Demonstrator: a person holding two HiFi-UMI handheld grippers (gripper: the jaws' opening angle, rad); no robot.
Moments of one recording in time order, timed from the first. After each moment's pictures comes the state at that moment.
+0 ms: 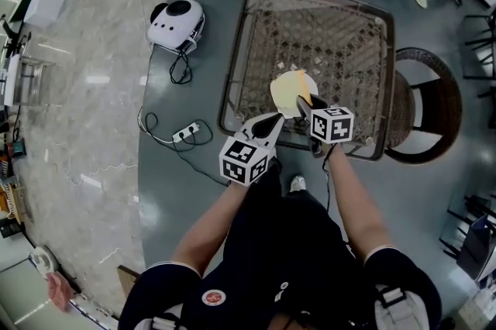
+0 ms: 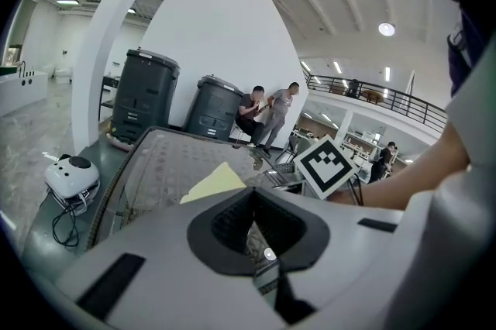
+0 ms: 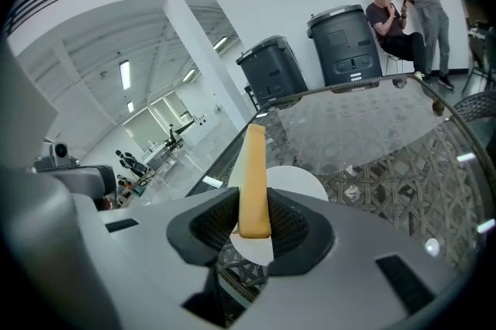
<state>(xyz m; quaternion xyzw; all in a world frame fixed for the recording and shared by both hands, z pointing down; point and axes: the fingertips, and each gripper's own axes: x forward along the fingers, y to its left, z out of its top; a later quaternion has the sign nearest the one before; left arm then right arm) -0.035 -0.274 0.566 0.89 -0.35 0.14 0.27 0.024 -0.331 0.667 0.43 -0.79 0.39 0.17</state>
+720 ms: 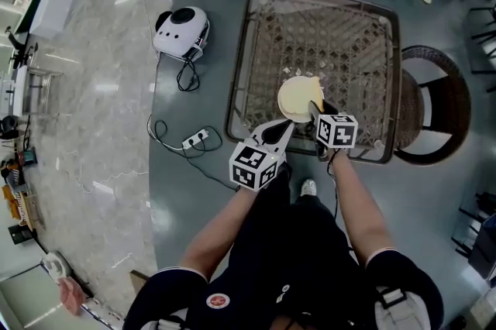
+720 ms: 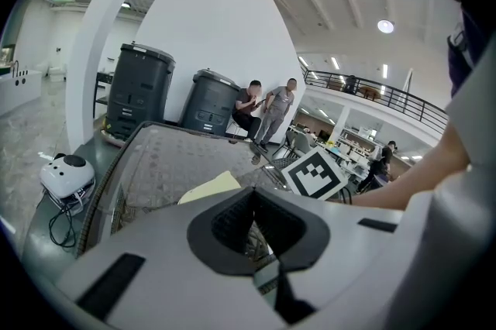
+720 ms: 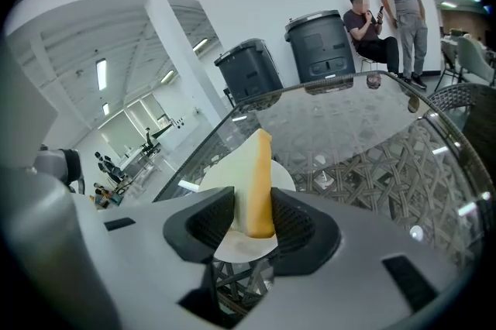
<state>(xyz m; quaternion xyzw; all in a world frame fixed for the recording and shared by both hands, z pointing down) -0.022 -0.275 0.574 0.89 -0.33 0.15 0.27 0.055 -0.334 0.701 0.51 -0.75 0.39 0.17</state>
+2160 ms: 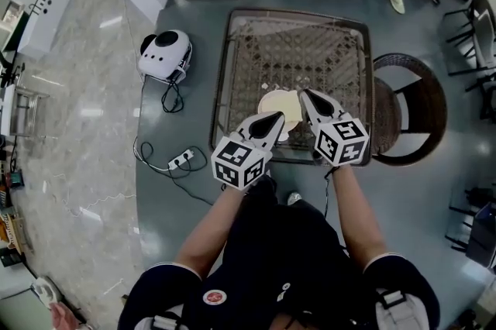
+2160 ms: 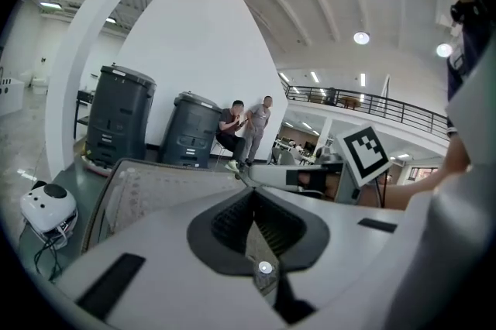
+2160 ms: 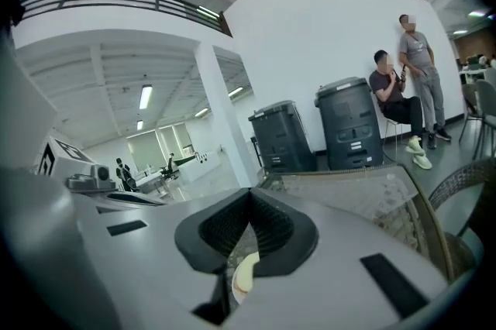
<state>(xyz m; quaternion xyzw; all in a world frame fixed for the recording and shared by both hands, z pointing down) 0.006 -0.300 0.485 0.93 -0.30 0.09 0.22 0.064 -0.348 0.499 0.50 -0.83 0.23 0.05</state>
